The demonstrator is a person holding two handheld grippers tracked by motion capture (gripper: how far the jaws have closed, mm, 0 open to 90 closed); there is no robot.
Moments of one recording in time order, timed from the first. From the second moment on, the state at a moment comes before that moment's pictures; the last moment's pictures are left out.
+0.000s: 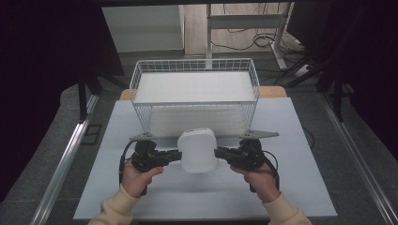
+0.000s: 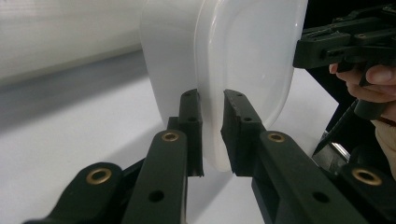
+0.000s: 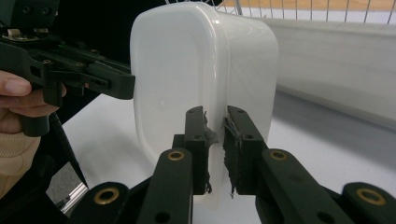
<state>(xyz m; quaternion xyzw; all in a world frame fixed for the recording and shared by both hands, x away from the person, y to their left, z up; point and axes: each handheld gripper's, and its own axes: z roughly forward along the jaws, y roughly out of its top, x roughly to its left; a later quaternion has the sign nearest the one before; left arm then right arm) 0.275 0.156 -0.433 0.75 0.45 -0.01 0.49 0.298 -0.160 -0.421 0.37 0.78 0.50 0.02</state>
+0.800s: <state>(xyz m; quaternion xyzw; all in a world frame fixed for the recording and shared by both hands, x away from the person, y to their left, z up) 0.300 0.159 -0.370 0.75 0.43 0.03 0.49 0.321 -0.156 -0.367 0.36 0.77 0.53 0.05</state>
